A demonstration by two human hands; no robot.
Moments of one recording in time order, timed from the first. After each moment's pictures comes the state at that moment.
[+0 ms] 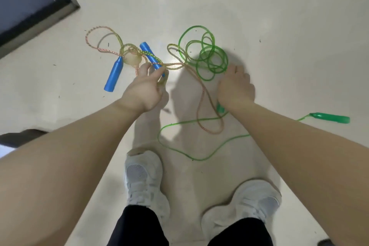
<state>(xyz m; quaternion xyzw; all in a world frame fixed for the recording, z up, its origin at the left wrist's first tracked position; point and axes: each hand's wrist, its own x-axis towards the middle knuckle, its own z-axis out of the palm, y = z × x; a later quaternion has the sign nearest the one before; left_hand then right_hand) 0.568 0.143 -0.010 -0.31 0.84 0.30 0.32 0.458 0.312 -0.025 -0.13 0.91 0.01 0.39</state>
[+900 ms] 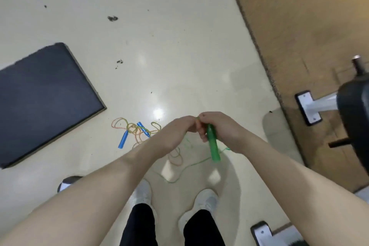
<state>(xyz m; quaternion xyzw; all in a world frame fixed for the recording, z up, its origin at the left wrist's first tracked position) 0.445 0.204 0.371 -0.21 0.65 0.67 0.30 0.363 0.332 0.393 0.00 0.66 -0.49 0.57</state>
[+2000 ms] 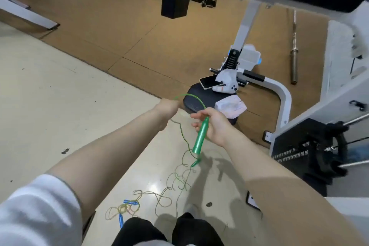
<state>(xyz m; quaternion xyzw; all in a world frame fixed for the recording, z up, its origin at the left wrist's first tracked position) 0.369 0.419 0.758 -0.16 0.81 0.48 0.30 0.419 0.545 0.707 0.34 0.47 -0.80 0.17</state>
